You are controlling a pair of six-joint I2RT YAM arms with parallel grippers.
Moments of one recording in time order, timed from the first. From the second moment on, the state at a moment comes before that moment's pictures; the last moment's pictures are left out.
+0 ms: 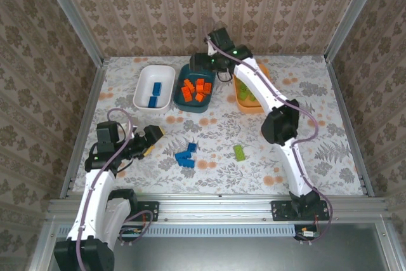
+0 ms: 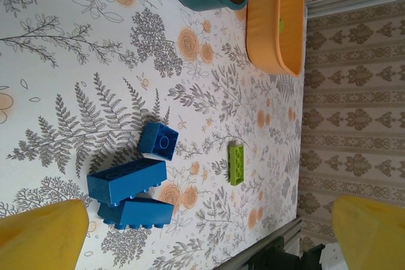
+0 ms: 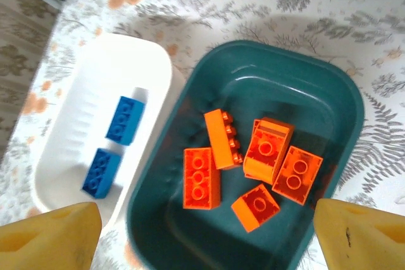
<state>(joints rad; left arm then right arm) -0.01 0.72 0.52 -0.57 0.80 -0.67 0.48 2.32 2.47 -0.91 -0.14 0.39</state>
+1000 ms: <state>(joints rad) -0.36 0.99 0.56 -0.31 0.61 -0.74 0.56 1.48 1.19 -0.99 -0.11 0.37</state>
